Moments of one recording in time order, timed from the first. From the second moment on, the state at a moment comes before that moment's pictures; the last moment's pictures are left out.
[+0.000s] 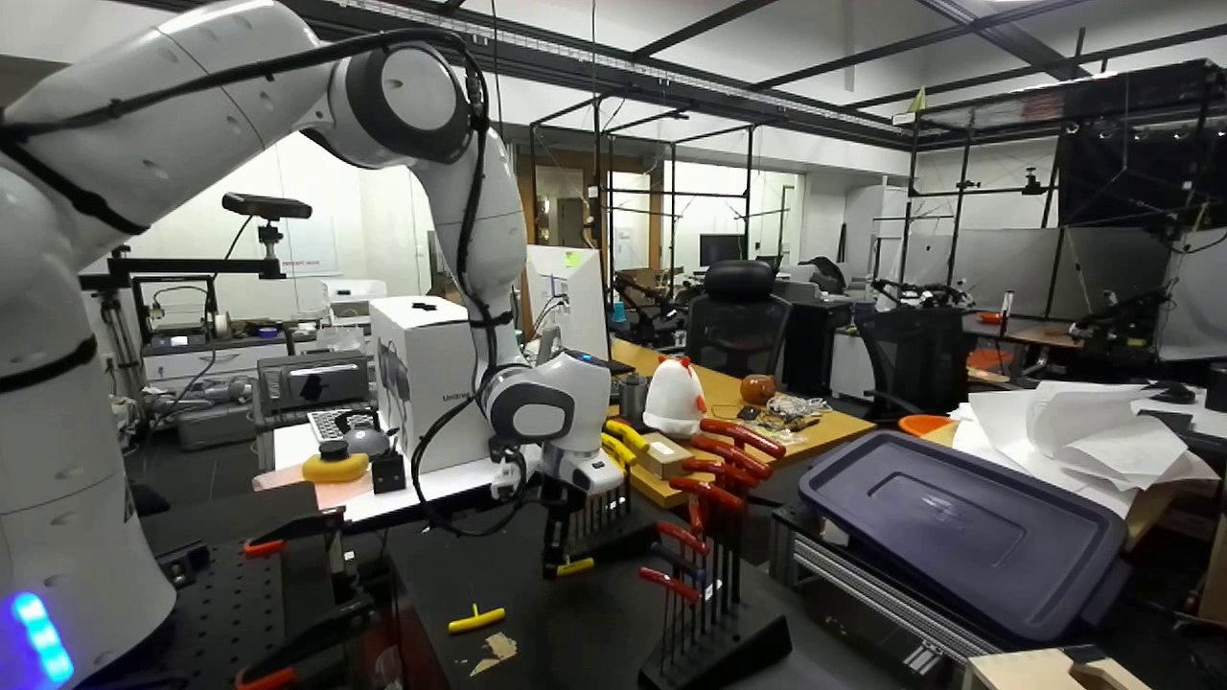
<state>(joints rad) 0.14 0.90 -0.03 -2.05 0.32 2.81 0.36</state>
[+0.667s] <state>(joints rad) 0.10 0.88 -0.06 -2.14 0.24 2.78 0.34</state>
